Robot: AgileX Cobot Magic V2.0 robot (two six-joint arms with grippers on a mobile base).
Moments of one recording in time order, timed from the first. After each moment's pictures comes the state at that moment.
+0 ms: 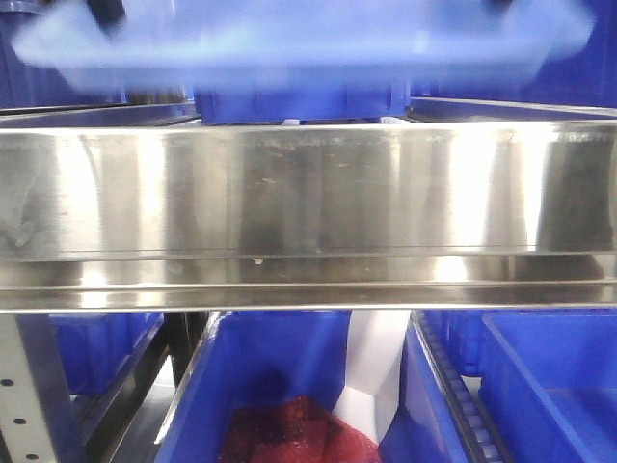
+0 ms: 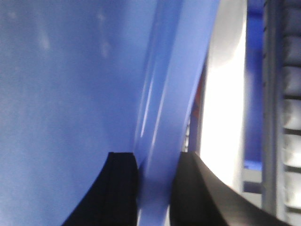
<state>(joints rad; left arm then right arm) -0.40 1.74 -1.75 -0.06 1.22 -0.20 0.38 1.67 -1.65 -0.10 1.13 0.31</state>
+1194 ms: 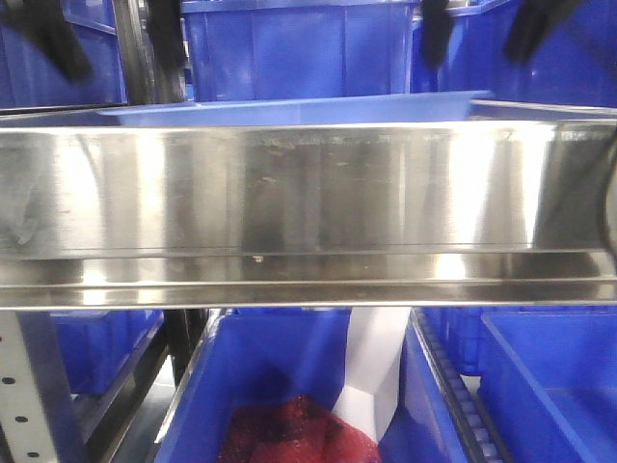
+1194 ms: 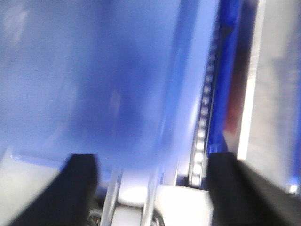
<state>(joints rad) -0.40 1.73 -1.75 -0.06 1.17 -0.14 0.38 1.66 -1.65 -0.07 1.06 0.28</state>
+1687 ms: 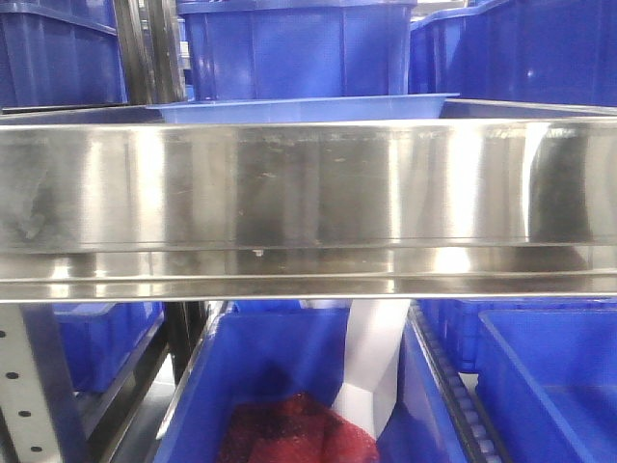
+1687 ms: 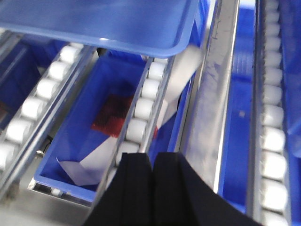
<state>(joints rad) -0.40 1.10 -1.27 -0.06 0.98 -0.11 0.38 1.08 -1.18 -0.07 0.82 0.21</state>
